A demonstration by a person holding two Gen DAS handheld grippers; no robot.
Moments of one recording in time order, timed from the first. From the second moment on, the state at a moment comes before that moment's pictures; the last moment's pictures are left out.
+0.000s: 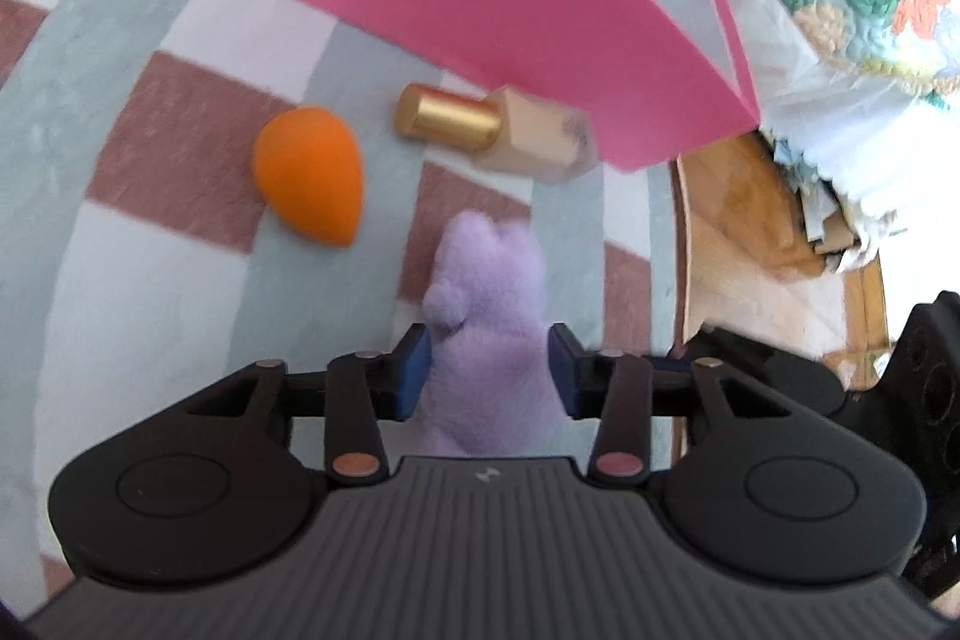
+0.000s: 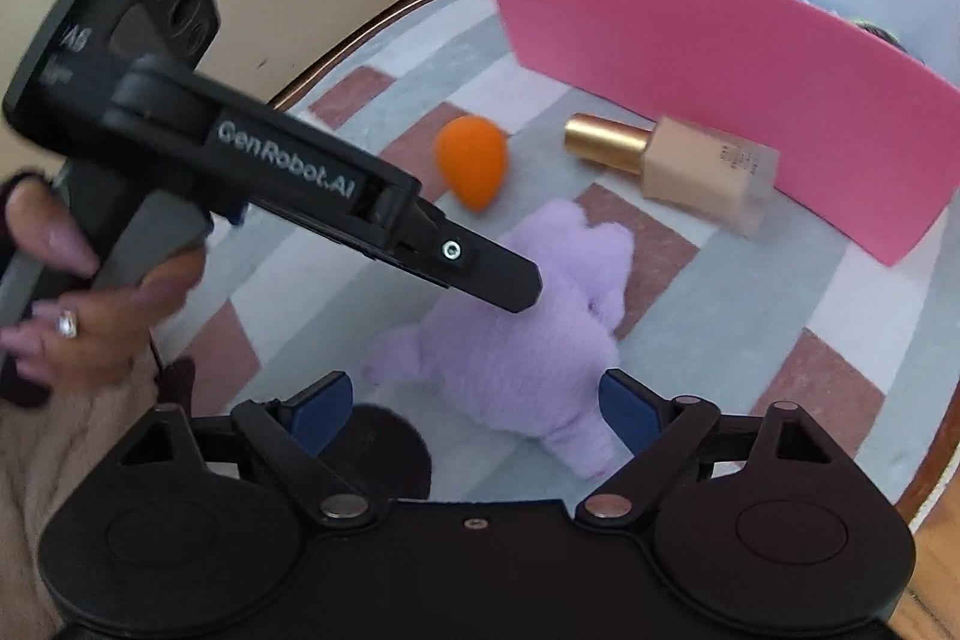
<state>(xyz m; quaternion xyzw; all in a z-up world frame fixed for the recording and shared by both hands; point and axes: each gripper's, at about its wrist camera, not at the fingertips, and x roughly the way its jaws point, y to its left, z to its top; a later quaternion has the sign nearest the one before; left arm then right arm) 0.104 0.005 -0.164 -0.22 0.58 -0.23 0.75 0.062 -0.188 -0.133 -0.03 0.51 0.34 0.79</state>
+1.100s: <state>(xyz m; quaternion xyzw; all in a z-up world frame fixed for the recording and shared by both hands) 0.080 -0.001 -0.120 -0.20 0.54 -0.26 0.77 0.022 -0.181 -0.112 -0.07 0.45 0.24 0.86</state>
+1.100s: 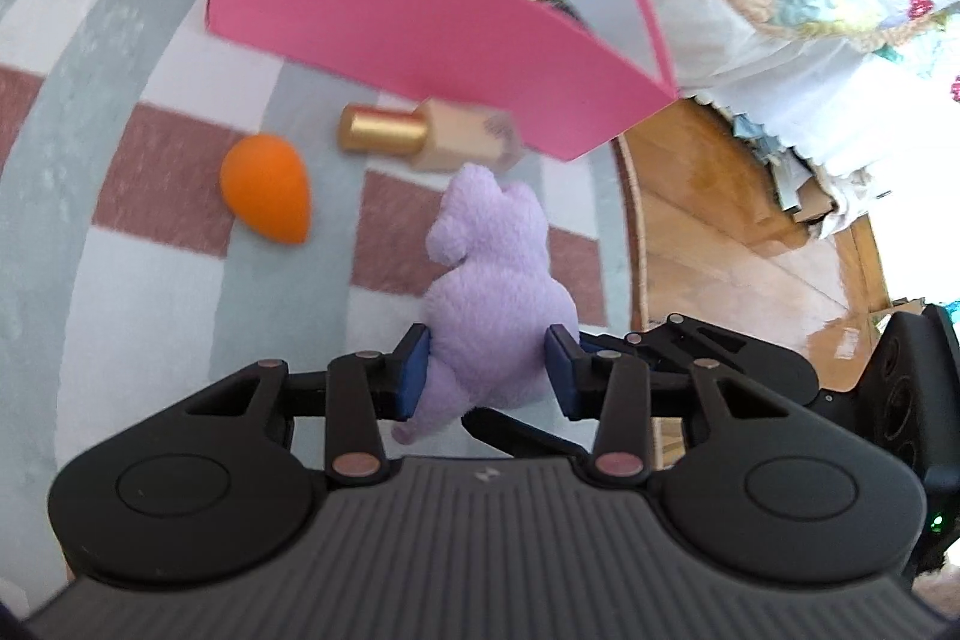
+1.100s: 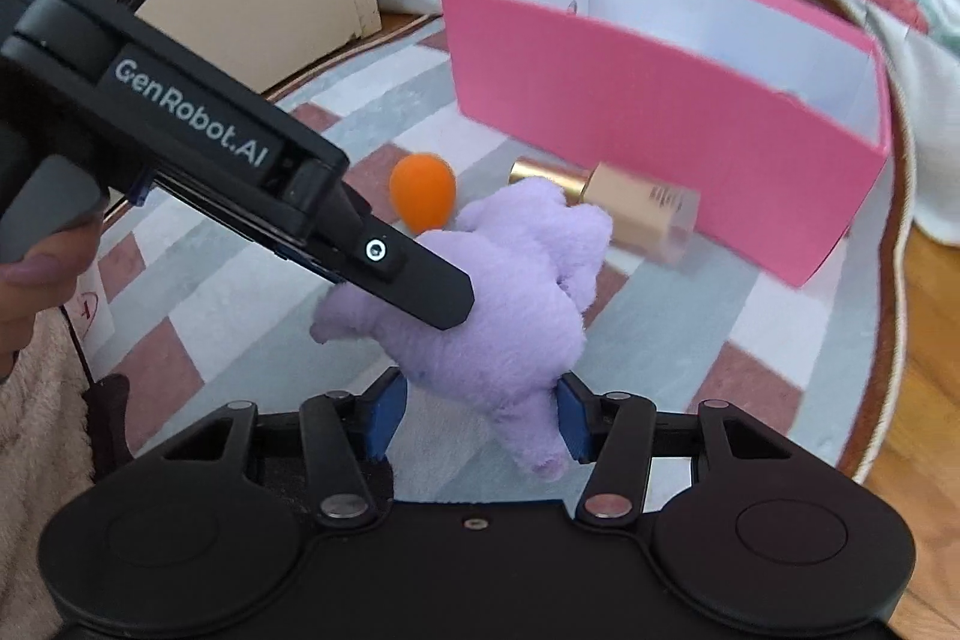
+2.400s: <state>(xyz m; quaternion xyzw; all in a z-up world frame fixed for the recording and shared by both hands) 0.257 -0.008 0.003 -0.10 0.52 -0.18 0.83 0.213 -0.164 -0.018 -0.05 0.39 0.27 0.88</state>
